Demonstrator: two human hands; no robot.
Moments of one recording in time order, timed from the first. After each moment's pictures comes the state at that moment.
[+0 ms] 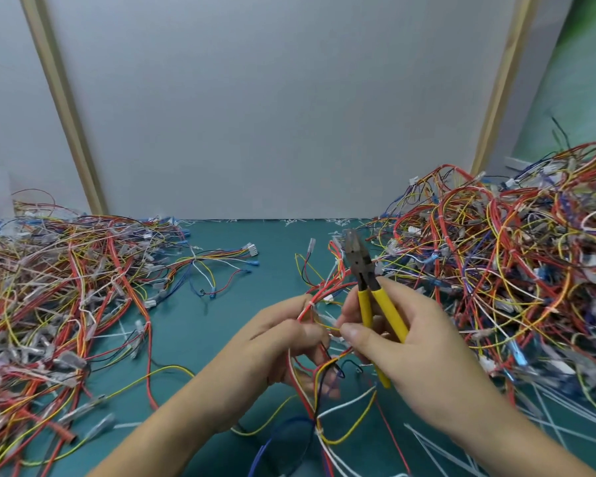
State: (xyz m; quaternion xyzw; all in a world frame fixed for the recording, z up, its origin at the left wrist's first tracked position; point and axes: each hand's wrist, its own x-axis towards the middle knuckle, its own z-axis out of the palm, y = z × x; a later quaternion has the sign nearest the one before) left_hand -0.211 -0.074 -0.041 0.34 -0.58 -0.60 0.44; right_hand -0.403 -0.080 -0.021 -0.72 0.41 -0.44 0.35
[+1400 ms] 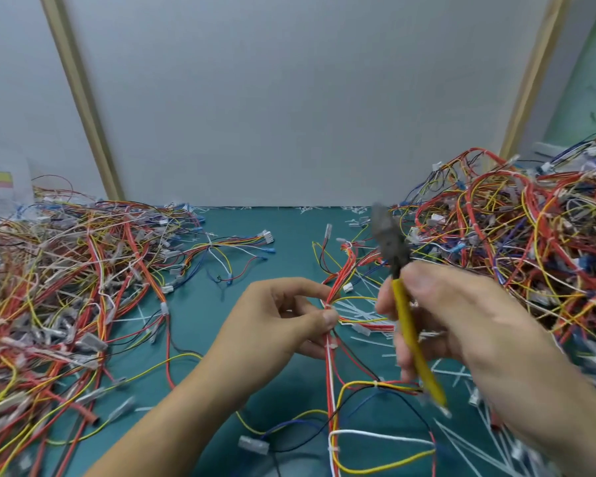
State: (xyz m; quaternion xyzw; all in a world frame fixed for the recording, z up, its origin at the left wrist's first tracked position) left_hand -0.205 -0.078 -0.041 0.45 -0.56 -0.47 0.52; right_hand -0.410 -0.069 0.000 -0.67 0.37 -0.43 0.48
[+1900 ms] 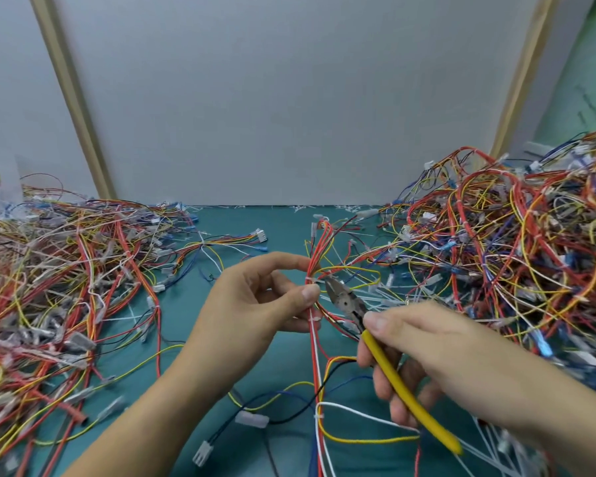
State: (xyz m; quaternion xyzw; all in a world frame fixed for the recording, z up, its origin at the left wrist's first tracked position) left_hand -0.200 -0.079 -0.034 0.40 -0.56 -0.43 0.58; right_hand -0.411 -0.071 0.001 -0.66 0.49 -0.20 0.53
